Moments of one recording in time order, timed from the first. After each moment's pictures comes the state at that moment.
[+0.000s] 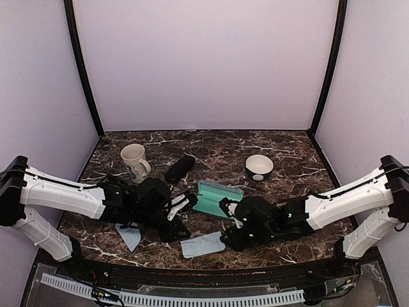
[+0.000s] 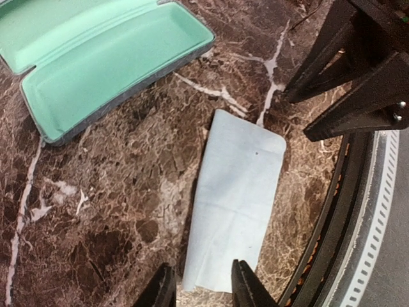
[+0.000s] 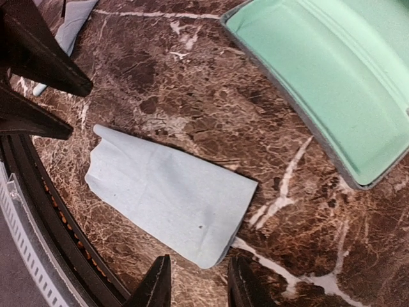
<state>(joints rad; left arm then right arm) -1.07 1.43 0.73 -0.18 0.18 -0.21 1.27 1.47 0.72 -0.13 0.11 0.61</state>
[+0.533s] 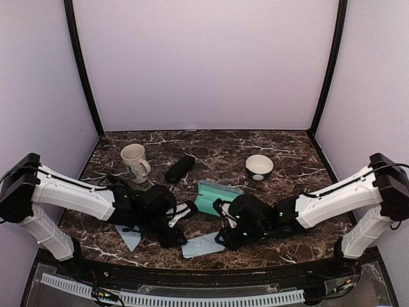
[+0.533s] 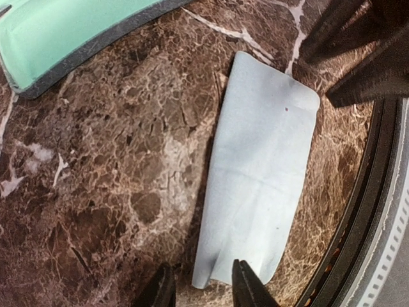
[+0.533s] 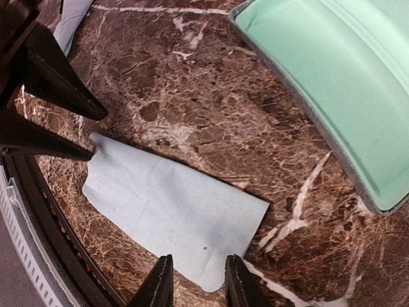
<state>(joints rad) -1.07 1.53 0.73 -0.22 0.18 -0.20 1.24 1.56 0.76 -0.08 0.04 0.58</state>
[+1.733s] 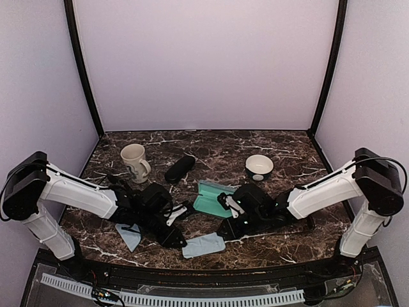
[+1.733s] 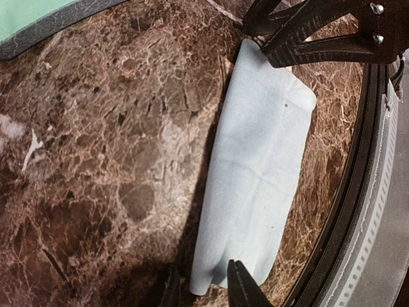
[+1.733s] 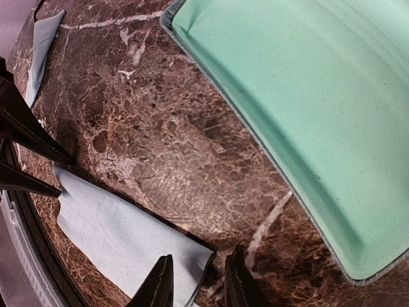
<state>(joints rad) -0.98 1.57 0.68 -0.14 0.37 -0.26 1.07 1.67 0.74 0.03 -0.16 0.57</state>
